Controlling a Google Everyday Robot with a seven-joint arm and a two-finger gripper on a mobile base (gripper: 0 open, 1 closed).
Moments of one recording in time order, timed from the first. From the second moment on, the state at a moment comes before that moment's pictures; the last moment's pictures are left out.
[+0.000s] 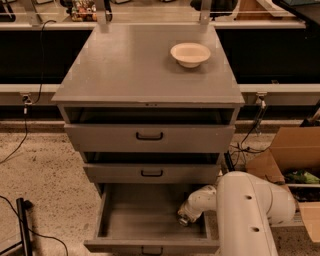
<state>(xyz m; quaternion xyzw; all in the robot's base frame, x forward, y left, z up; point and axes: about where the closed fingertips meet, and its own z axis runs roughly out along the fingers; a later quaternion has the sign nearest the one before) 0.591 -0.140 0.118 -0.96 0.25 -0.04 0.12</state>
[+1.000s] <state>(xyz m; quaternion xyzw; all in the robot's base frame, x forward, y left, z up) 0.570 -0.126 0.221 -0.92 0.26 -0.08 0.29</state>
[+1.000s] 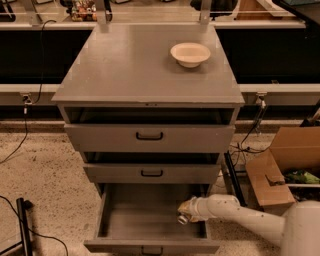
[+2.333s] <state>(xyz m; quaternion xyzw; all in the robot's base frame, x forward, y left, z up) 0.532 -0.127 0.313 -0.84 0.26 -0.02 0.47</state>
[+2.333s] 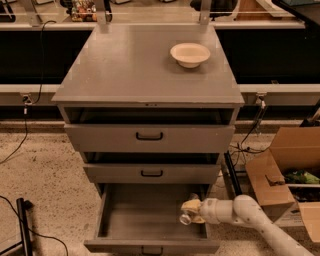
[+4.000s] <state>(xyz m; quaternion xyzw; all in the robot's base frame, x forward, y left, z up) 0.385 -0.124 0.559 -0.90 -0.05 -0.19 0.39</state>
